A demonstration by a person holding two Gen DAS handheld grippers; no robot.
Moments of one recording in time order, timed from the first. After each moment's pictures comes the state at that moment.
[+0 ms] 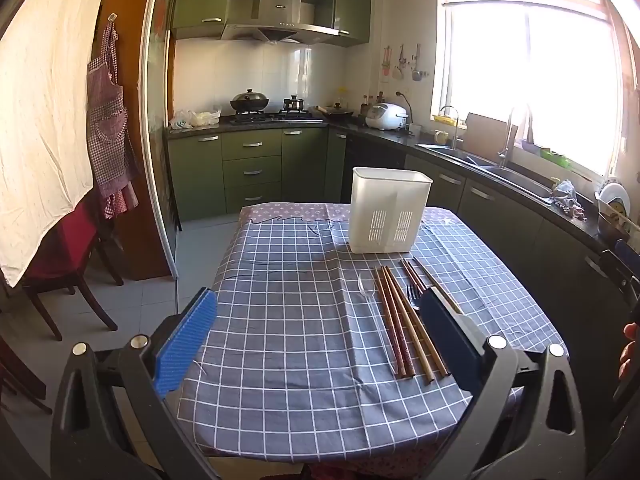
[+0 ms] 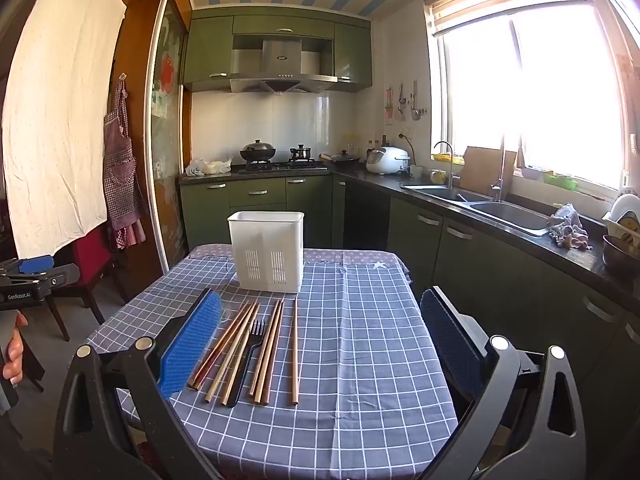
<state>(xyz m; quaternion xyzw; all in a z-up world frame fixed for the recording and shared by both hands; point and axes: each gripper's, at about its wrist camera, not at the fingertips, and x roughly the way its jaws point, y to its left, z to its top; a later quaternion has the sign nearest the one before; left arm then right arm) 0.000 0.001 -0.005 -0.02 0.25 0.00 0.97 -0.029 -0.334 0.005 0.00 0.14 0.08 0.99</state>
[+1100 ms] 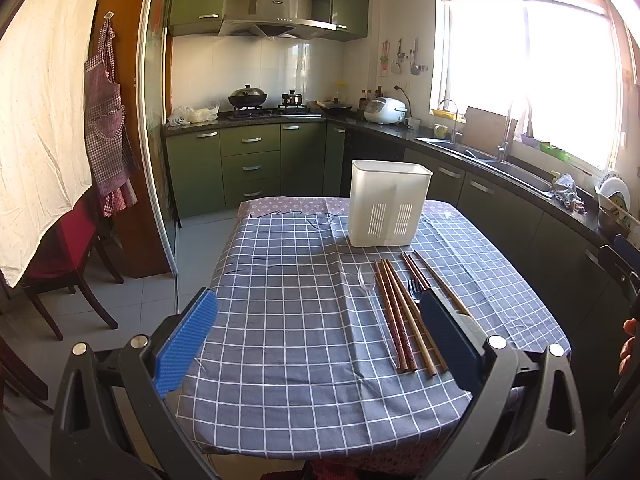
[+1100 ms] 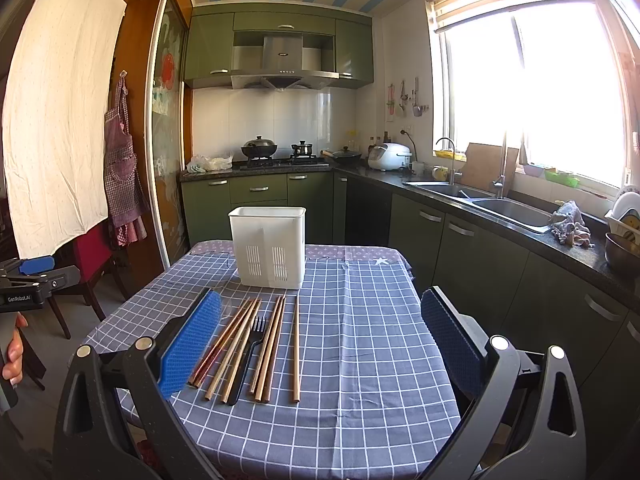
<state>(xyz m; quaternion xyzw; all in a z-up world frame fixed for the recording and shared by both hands) 0.000 -0.003 -0.011 -0.02 0.26 0.00 0.97 -0.022 -0.333 0.002 -0.01 0.15 0.09 0.98</state>
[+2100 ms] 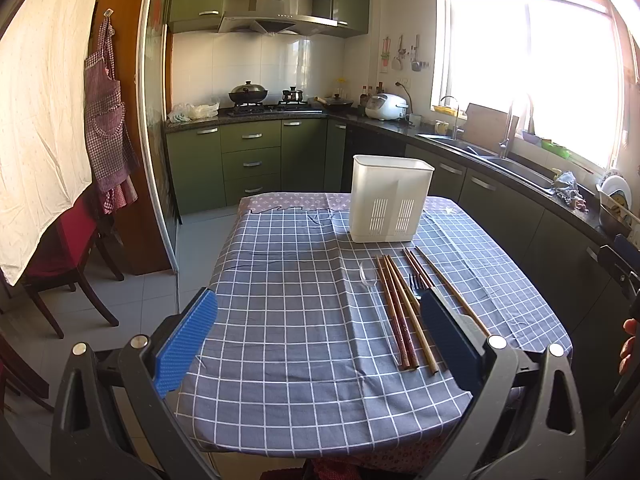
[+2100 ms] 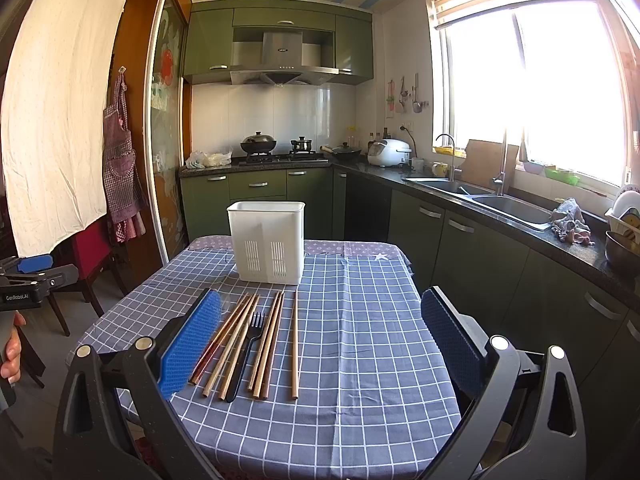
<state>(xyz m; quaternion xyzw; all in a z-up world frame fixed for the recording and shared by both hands) 0.002 -0.002 -0.014 -0.02 0.26 0.00 0.96 -0.016 -0.329 -0.004 -0.01 0.16 0.09 0.98</state>
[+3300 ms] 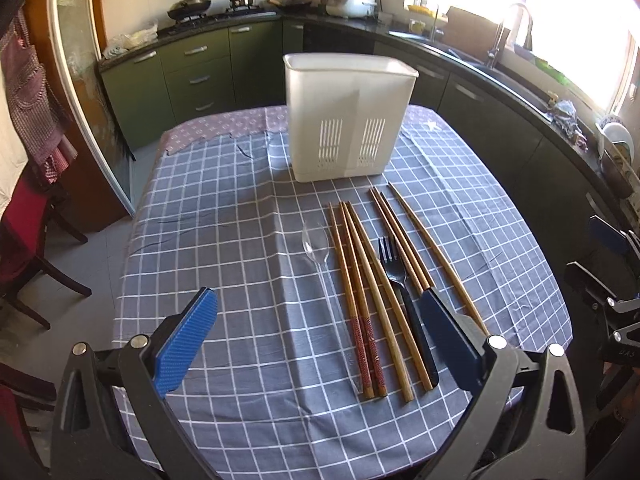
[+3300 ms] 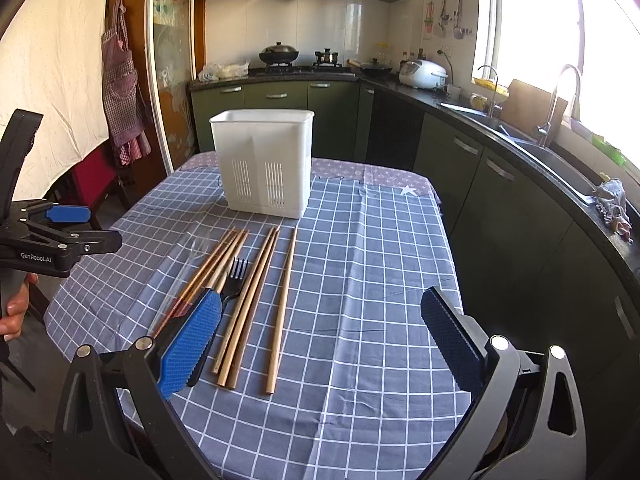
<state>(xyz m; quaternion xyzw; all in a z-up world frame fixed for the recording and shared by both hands) 0.166 -0.066 -0.056 0.01 0.46 -0.08 0.88 0.139 -0.323 -0.045 -0.06 0.34 0.12 0.93</state>
